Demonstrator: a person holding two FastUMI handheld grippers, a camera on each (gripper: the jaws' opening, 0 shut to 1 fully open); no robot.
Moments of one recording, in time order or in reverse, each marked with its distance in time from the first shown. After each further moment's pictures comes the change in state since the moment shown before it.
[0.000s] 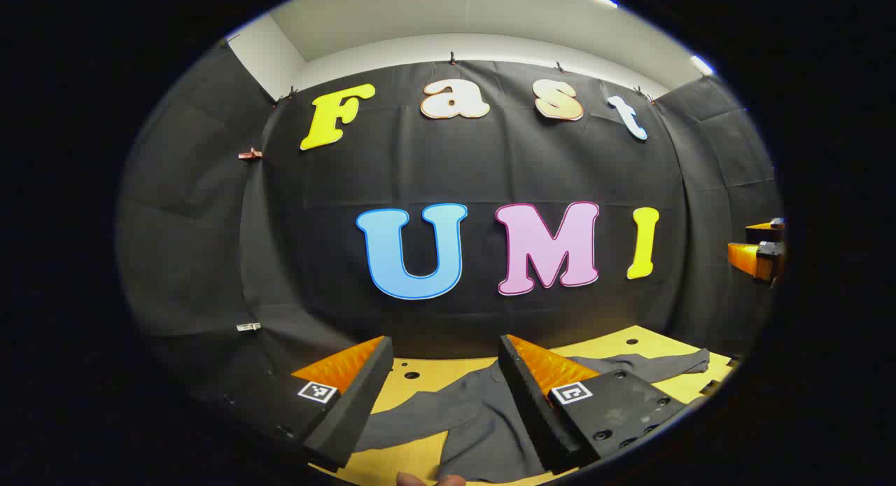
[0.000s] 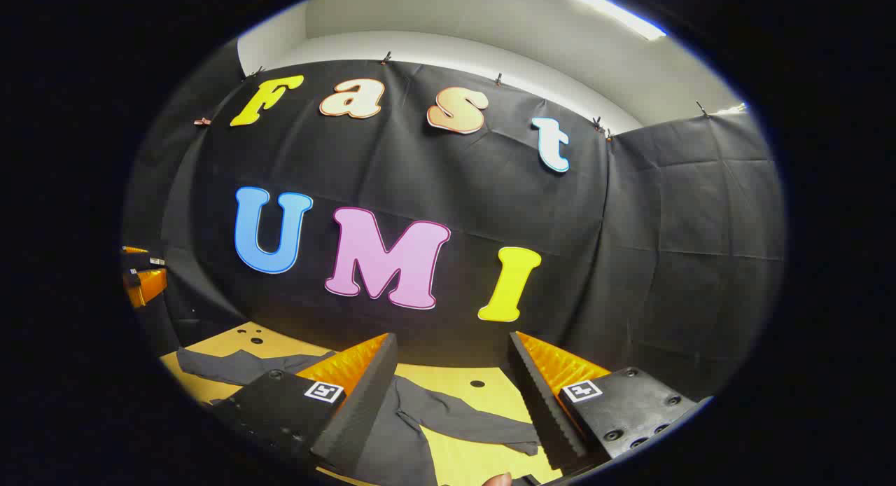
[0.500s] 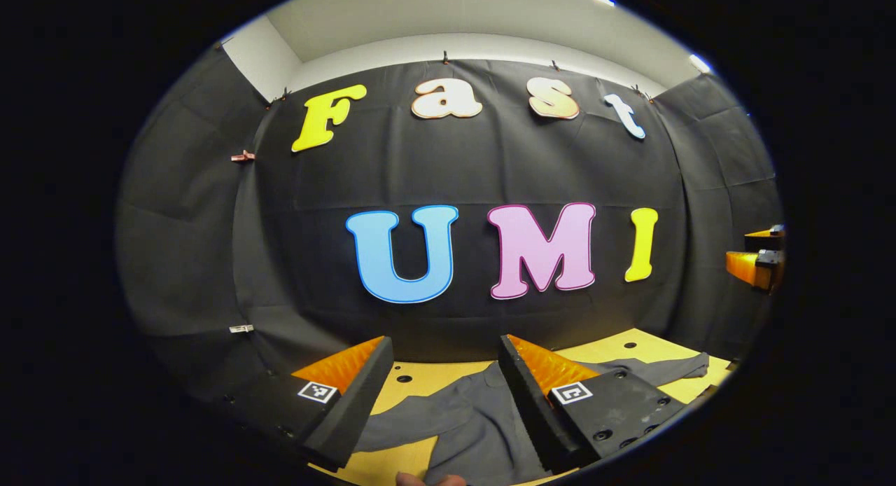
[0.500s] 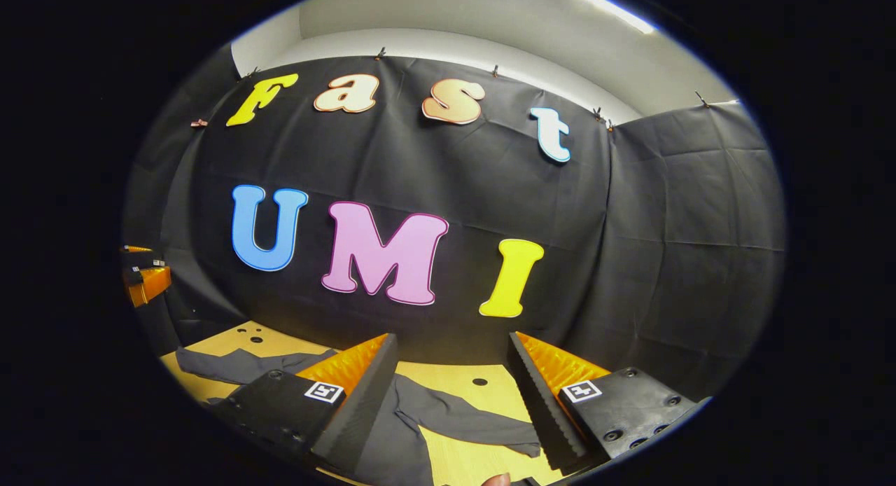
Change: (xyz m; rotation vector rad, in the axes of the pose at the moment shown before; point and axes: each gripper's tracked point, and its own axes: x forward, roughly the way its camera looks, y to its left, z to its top) left arm 0.019 -0.018 0.001 0.002 0.004 -0.013; right arm 0.022 -0.012 -0.021 0.020 0.030 0.020
